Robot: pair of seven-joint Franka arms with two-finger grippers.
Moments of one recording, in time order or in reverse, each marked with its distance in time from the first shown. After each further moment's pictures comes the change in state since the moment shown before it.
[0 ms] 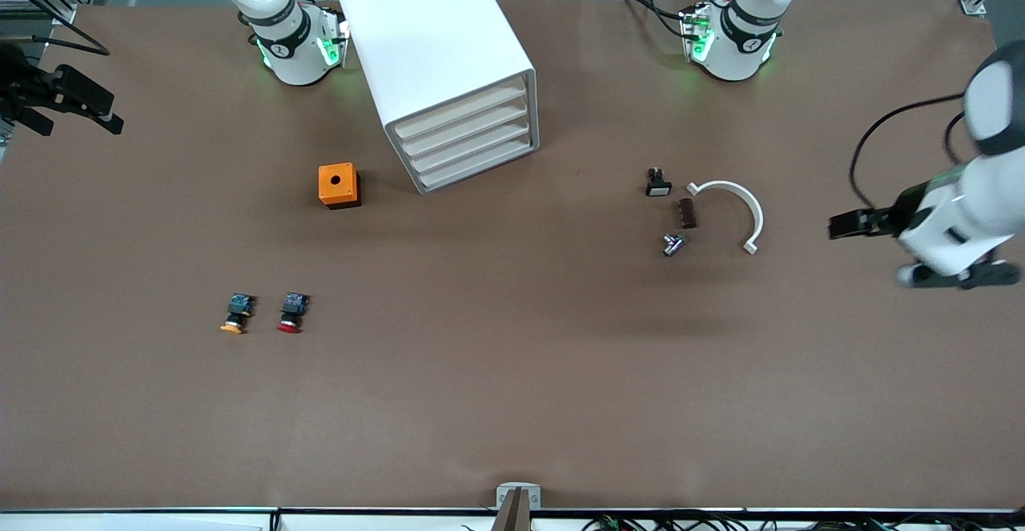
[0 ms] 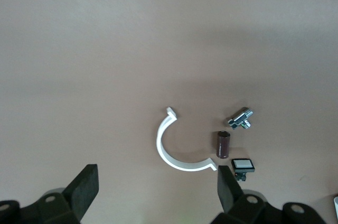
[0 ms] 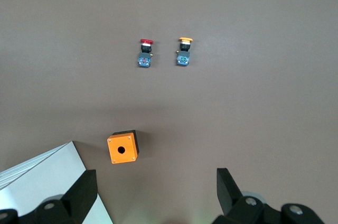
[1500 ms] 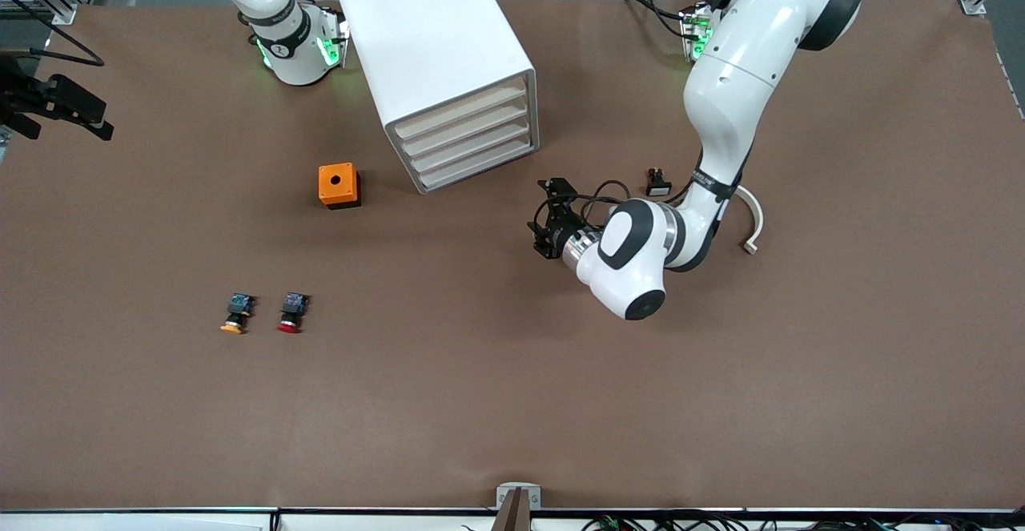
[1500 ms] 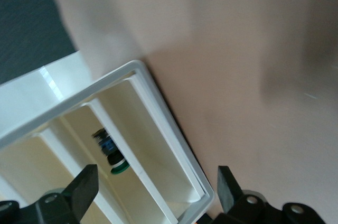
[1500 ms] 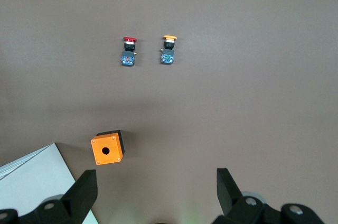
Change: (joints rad) left arm -0.450 0.638 -0.037 0.220 -0.843 -0.049 -1.783; right arm -0.007 0.020 -0.002 0.005 -0.054 -0.001 -0.005
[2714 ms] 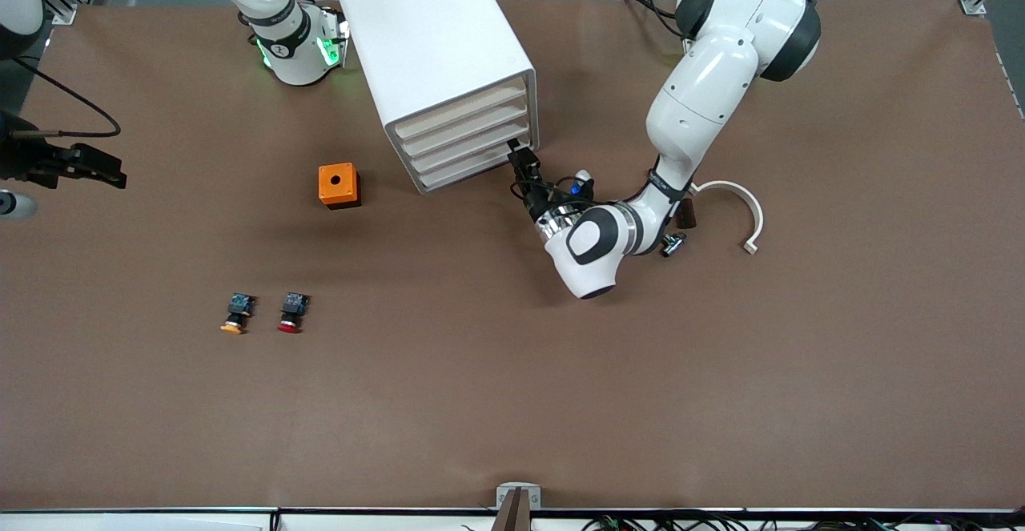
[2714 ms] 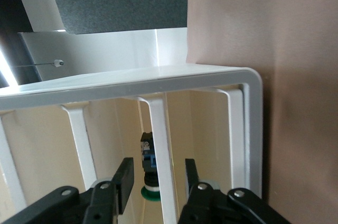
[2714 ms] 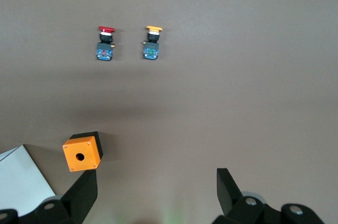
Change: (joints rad) left arm -0.061 0.157 -0.044 -0.007 -0.203 -0.203 -0.324; right arm -0.040 0.184 -0.009 0.038 -0.032 0.037 -0.066
